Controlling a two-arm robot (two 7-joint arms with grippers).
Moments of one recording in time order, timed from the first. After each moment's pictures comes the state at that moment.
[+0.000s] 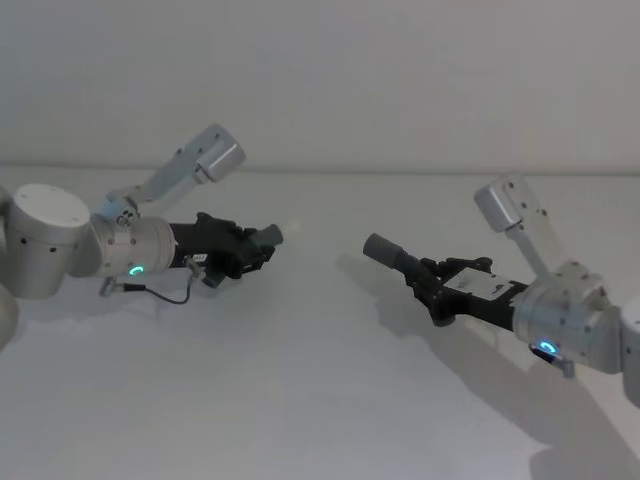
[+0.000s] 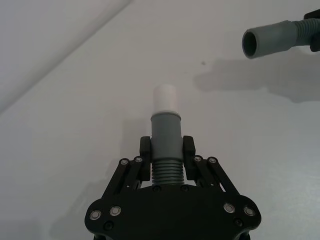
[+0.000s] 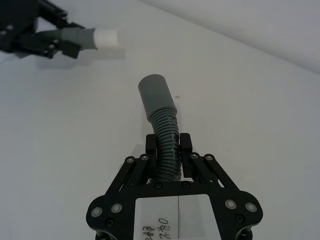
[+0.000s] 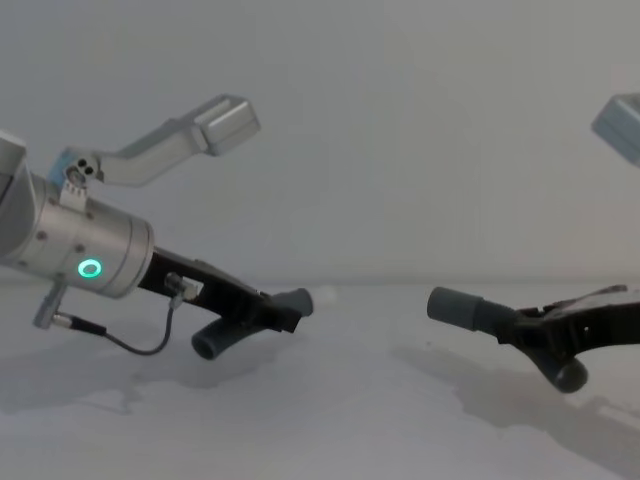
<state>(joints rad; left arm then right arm) -0.74 0.38 0.65 -1.16 -0.28 0.40 -0.64 0.32 0.43 -0.35 -1.52 0.27 0.46 0.45</state>
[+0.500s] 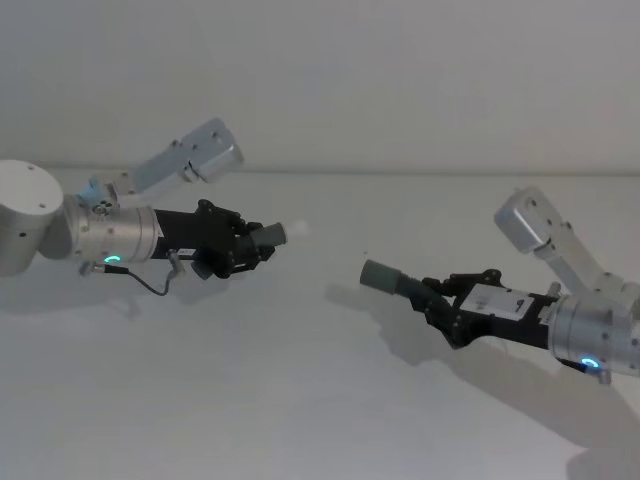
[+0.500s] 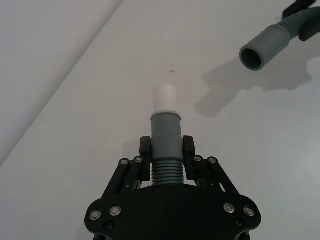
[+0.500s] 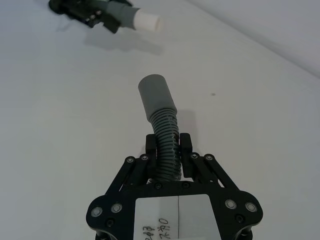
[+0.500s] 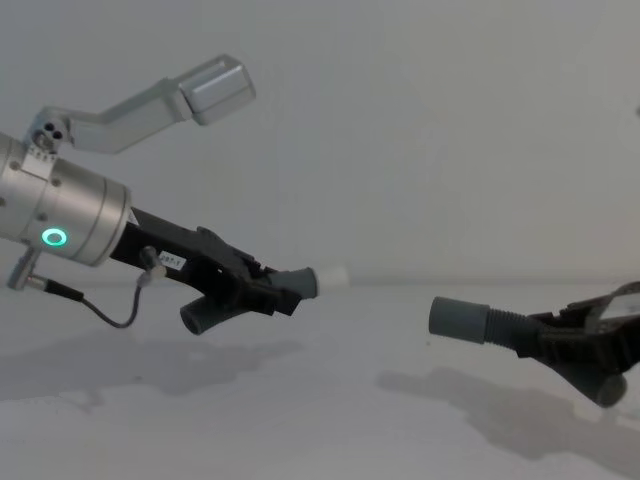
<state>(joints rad) -0.79 0.46 0.71 -1.20 -0.25 0.27 -0.80 0.31 0.57 -0.38 -1.56 0.31 0.36 0.66</state>
